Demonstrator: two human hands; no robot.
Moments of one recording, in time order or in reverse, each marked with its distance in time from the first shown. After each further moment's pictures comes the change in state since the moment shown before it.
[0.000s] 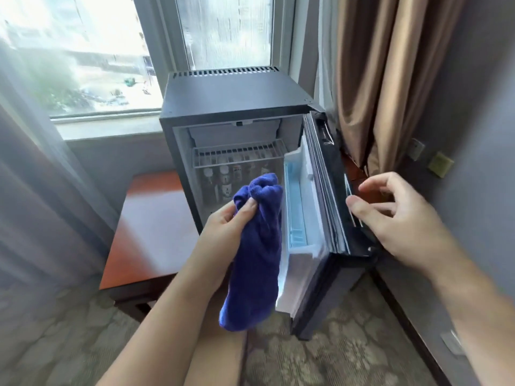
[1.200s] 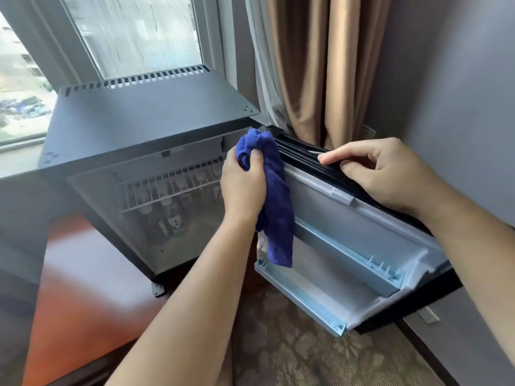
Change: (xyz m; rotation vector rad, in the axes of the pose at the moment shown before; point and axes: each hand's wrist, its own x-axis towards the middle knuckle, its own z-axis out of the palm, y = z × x) left_hand 0.218 0.001 0.130 0.282 0.180 0.168; right_hand 0.147 0.036 -0.048 -0.174 0.005 -0.071
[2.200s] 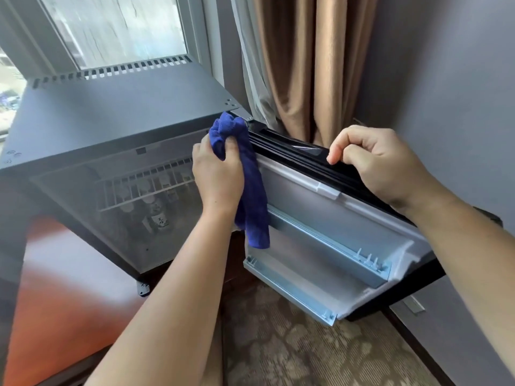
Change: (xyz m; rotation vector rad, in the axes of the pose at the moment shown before) left_hand 0.011 0.007 0.006 0.126 0.140 0.123; right_hand 0.009 0.016 -0.008 0.144 0.066 0.009
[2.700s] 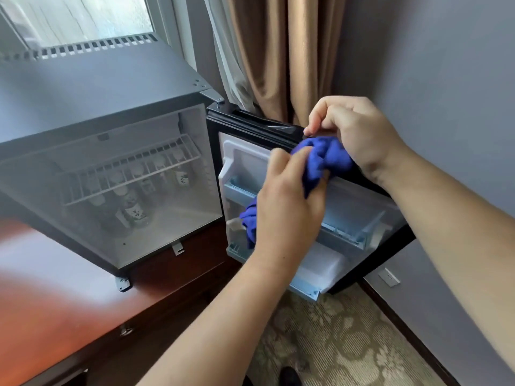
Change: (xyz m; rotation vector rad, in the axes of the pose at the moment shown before) left_hand -0.138 0.038 0.037 0.049 -0.344 0.426; right_hand 0.013 0.005 -0.005 0.289 0.023 0.100
